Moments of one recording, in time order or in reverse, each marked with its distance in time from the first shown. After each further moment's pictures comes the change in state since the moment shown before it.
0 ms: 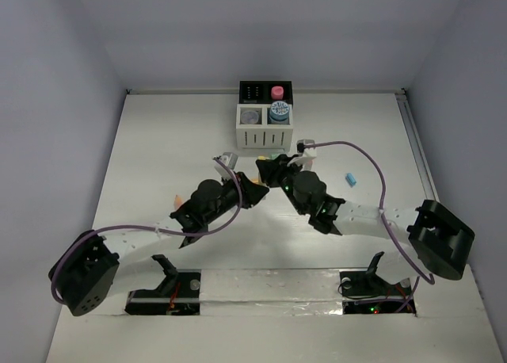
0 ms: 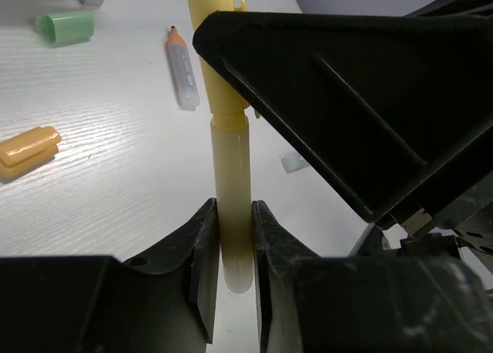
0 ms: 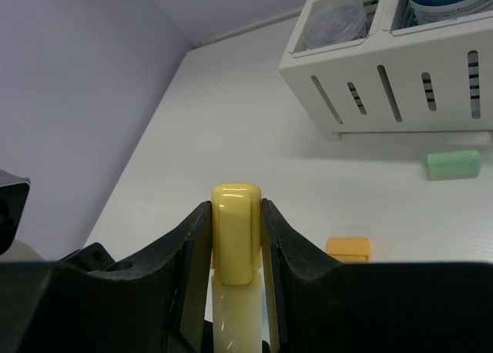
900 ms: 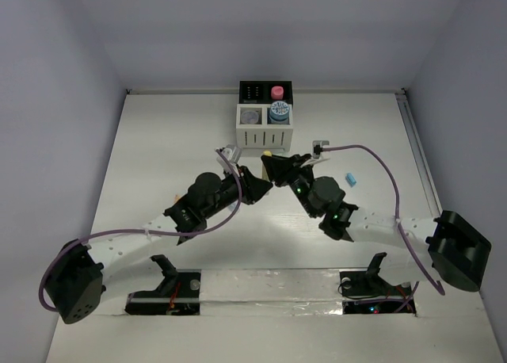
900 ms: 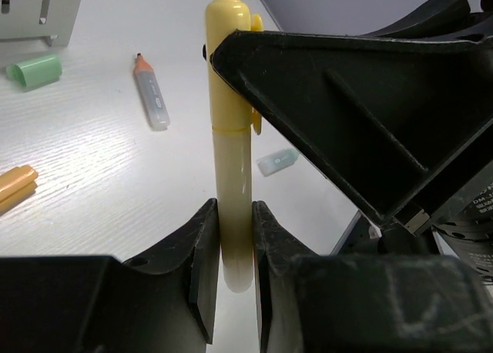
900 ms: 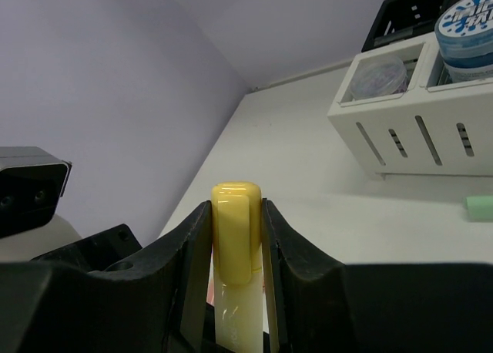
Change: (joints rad) left arm -0.017 -0.087 0.121 -0.157 0.031 0.074; right arm 0.009 -0.133 -0.093 0.162 -0.047 -0.002
